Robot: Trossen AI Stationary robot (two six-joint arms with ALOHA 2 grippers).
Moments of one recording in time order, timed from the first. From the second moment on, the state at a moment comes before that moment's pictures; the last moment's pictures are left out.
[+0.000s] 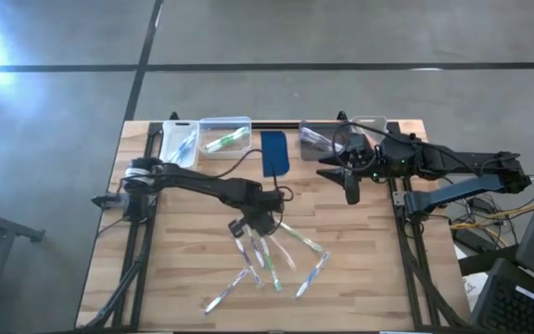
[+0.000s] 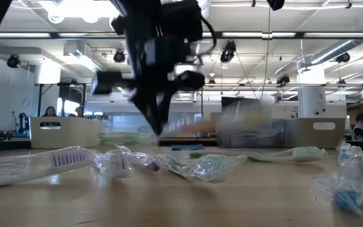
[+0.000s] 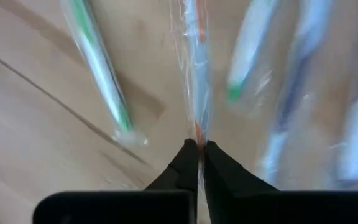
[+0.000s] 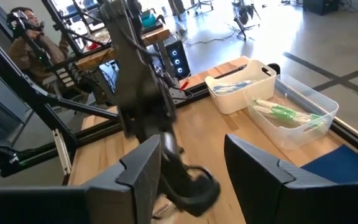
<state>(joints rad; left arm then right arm) -0.04 1.91 1.38 -0.71 0.10 0.94 0.02 1.00 1.09 -0.37 0.13 0.39</state>
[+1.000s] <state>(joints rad) 0.09 1.61 1.38 0.13 0.54 0.18 0.02 0.98 1.09 -0.37 0.13 0.33</state>
